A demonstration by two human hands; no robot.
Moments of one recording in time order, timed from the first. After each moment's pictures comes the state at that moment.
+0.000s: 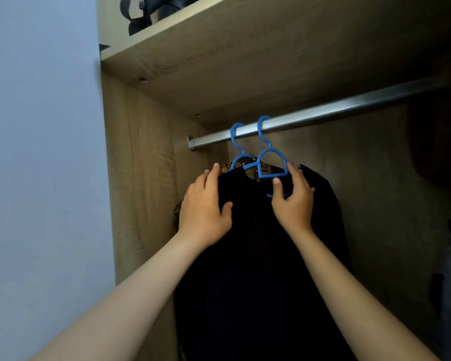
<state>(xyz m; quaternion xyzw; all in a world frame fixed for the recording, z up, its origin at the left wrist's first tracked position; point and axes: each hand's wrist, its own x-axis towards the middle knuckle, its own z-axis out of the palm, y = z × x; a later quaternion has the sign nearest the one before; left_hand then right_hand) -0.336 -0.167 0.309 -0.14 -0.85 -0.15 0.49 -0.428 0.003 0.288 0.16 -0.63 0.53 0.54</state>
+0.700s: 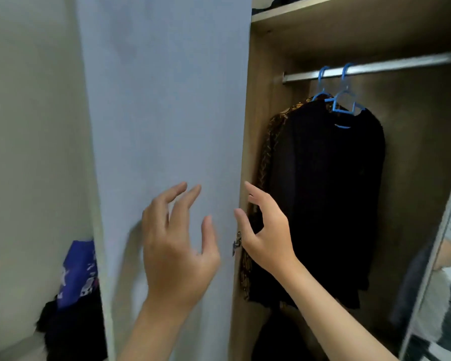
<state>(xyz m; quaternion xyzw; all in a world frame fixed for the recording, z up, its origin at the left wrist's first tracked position) 0.095 -0.194 0.132 0.05 -0.71 -0.16 0.68 -0.033 -0.093 0.124 0.43 -0.67 0.49 0.35</state>
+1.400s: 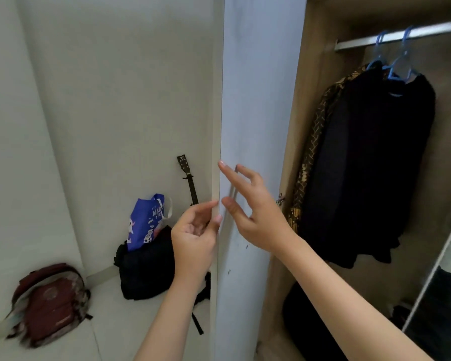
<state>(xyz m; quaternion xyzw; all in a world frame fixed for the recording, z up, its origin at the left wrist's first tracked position) 0.209 -0.205 0.066 0.05 -0.57 -0.63 0.53 0.110 -0.122 0.107 0.59 -0.68 0.41 0.18</state>
